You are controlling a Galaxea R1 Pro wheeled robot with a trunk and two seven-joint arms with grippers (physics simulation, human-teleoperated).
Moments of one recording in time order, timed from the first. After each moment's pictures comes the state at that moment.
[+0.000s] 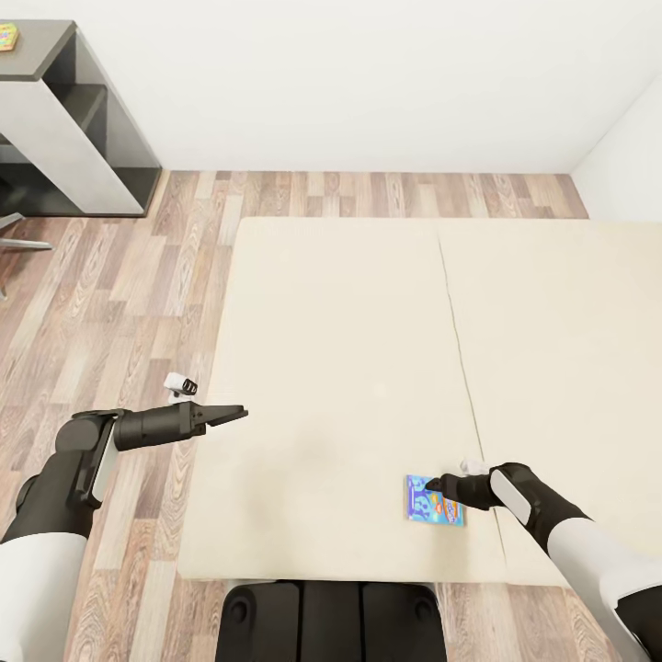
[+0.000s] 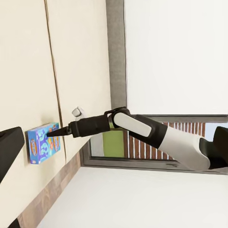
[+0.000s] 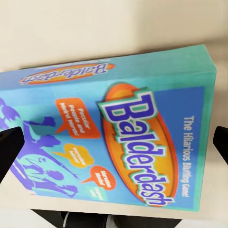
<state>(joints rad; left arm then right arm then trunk) -0.72 0.20 0.20 -1.17 0.04 1.03 -1.57 -0.85 -0.24 0.36 -0.40 -0.67 0.64 0.19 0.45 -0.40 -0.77</state>
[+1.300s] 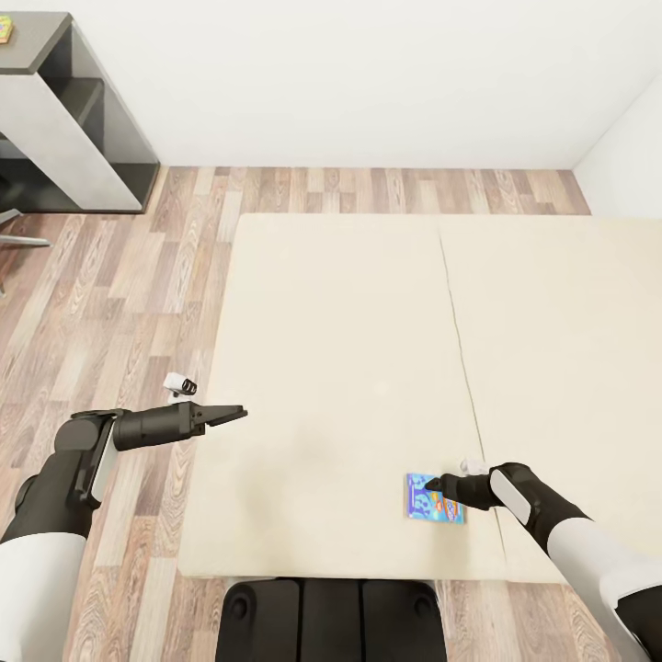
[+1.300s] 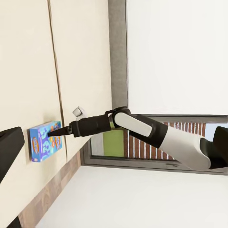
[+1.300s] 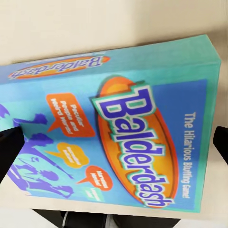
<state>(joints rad) -0.72 0.20 0.20 -1.17 0.04 1.03 -1.57 -0.85 -0.24 0.36 -0.40 -0.67 0.64 0.19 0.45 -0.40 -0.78</state>
